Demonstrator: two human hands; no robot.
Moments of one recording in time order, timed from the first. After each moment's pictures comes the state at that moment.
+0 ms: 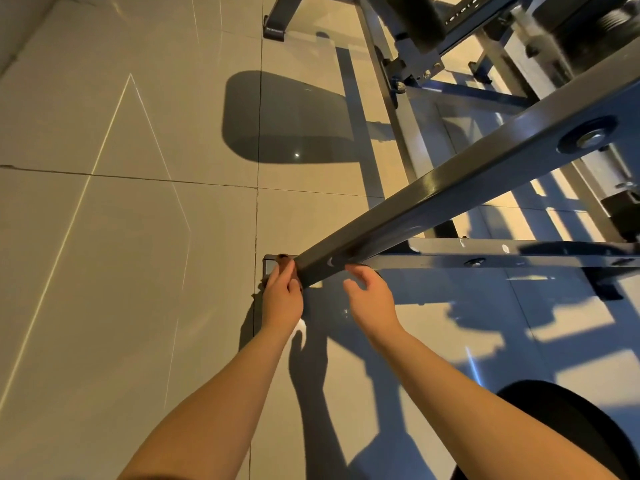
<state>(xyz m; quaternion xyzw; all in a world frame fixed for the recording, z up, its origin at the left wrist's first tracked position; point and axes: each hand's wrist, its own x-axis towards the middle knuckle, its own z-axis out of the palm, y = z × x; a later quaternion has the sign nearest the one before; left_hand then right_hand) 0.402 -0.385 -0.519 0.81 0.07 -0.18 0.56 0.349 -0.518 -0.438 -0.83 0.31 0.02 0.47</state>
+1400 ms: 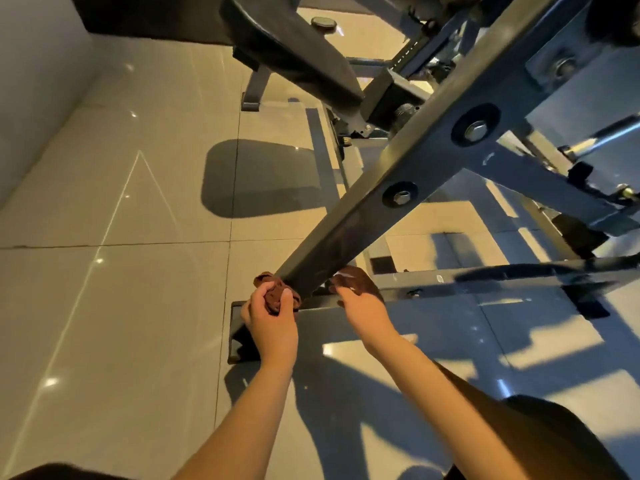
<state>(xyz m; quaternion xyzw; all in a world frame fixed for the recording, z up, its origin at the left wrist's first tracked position) 0.356 -0.494 -0.375 0.72 0.19 -0.01 0.67 0.339 -0.626 -0.321 -0.74 0.34 0.04 0.59</state>
